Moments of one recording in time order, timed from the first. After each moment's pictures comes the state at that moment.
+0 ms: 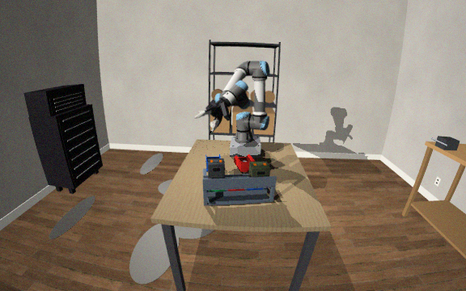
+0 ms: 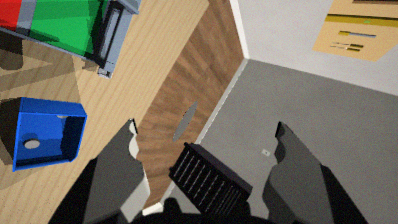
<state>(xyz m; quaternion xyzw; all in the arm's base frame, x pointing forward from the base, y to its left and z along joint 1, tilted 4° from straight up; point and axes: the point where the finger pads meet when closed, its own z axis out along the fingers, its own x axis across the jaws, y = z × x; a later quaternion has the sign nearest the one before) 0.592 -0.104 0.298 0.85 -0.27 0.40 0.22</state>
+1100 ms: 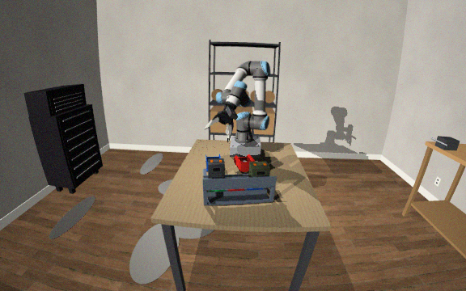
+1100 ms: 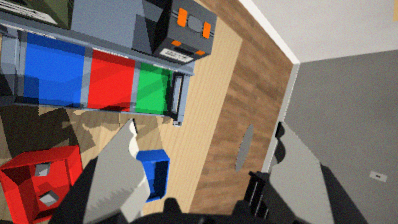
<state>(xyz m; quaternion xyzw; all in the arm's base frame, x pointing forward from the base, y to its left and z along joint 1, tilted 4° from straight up) 0.591 -0.024 0.245 0.84 -0.42 0.35 0.02</state>
